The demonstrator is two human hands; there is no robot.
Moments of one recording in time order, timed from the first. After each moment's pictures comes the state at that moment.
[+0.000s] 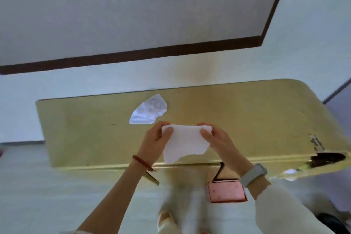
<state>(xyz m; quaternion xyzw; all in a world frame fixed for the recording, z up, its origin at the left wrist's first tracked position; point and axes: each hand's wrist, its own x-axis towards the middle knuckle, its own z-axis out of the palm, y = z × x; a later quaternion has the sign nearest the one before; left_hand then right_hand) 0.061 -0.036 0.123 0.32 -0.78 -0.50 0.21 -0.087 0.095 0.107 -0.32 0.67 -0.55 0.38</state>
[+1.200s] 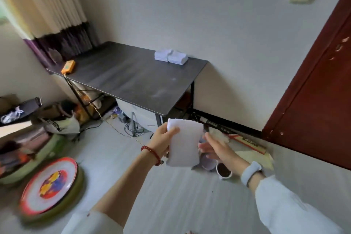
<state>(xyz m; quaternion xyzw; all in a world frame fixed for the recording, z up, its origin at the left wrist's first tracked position) 1.271 0.324 0.166 0.72 -0.02 -0.18 0.67 1.227 0.143 0.132 -0.71 0.16 0.11 0.68</state>
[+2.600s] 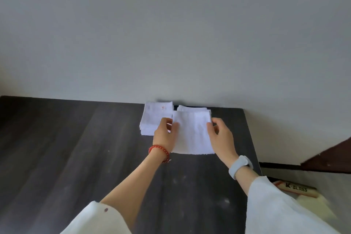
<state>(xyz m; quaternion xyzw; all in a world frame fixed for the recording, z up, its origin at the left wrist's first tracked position) 2.162 0.288 0.084 0.83 -0.13 -0.17 0.52 2.063 0.157 0.078 -0.82 0.33 -0.20 0.43</state>
